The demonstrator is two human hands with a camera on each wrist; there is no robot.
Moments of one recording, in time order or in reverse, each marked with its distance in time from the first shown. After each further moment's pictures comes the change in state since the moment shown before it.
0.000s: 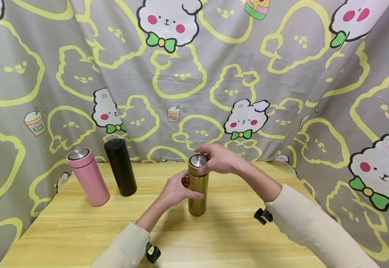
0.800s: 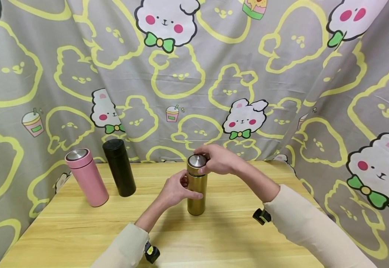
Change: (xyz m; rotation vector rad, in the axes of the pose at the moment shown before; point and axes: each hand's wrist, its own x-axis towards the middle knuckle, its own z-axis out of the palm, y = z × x) left_hand -0.001 -0.002 0.001 0.009 0.000 0.006; right_hand -0.001 0.003 0.003 -0.001 0.004 -0.017
